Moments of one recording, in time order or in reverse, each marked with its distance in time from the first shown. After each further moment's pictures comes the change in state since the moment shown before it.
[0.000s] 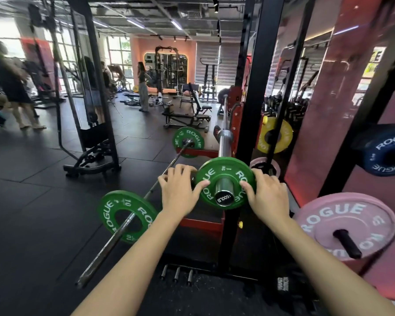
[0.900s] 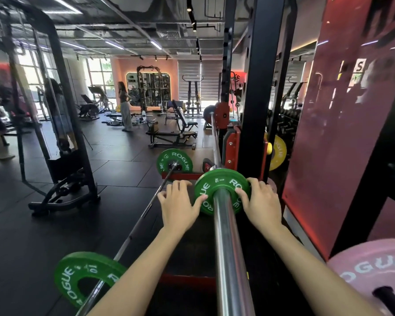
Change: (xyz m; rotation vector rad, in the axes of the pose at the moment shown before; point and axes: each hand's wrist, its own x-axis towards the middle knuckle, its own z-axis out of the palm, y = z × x) left_hand 0.204 -0.018 0.175 -0.062 0.046 0.029; right_hand 0.195 0.054 0.169 0.013 -0.020 0.148
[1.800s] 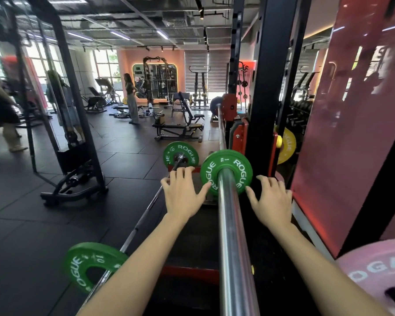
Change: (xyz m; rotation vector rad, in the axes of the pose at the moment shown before) left_hand 0.021 -0.004 0.017 0.105 0.079 0.030; right_hand 0.005 0.026 0.034 -0.049 0.024 0.033
